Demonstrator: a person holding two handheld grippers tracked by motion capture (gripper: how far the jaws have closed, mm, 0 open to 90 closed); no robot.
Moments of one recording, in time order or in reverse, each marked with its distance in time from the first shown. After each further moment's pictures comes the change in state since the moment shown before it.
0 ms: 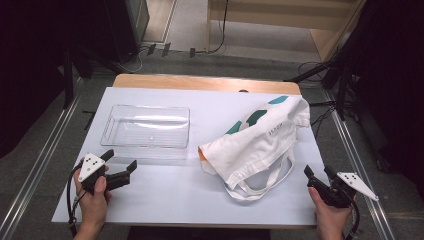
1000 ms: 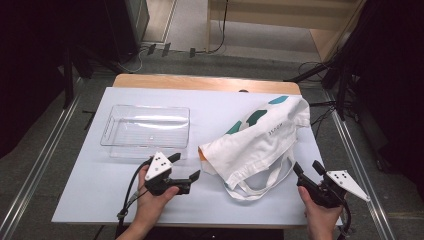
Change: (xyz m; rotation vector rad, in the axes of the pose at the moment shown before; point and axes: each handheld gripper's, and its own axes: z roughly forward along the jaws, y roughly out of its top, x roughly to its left) left arm -0.152 0.035 0.054 0.075 -0.336 0.095; right arm 0.045 0.015 -0.012 -0.047 0.069 -0.046
